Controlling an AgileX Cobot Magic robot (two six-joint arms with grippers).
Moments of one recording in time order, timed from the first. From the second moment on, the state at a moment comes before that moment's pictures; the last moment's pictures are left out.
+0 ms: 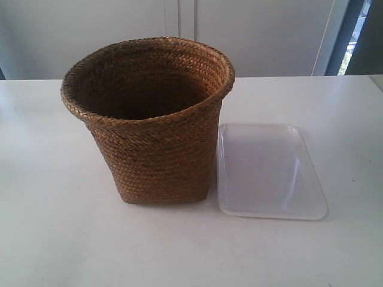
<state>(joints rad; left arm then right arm) -0.10 0.04 0.02 -0.36 -0.04 0.04 -0.02 0.09 0.00 0.14 -0.24 0.09</state>
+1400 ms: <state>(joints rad) -0.10 0.38 -0.40 -0.44 0.22 -0.06 -0.02 0.48 -0.49 0.28 0.25 0.13</state>
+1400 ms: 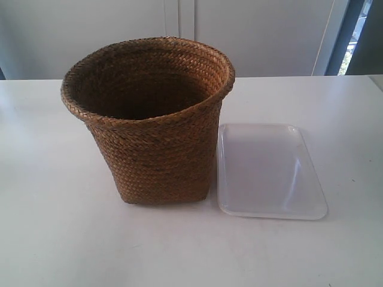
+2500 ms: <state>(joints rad) -0.10 1.02 -0.87 -0.40 0.43 0.04 -0.02 1.23 -1.23 0.44 0.88 -0.22</state>
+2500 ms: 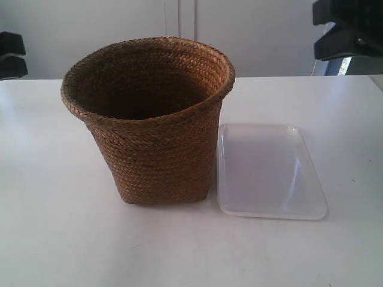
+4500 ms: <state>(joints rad) -0.03 1.61 -1.55 -0.33 1.12 0.16 0.04 1.75 -1.62 0.75 1.04 -0.24</state>
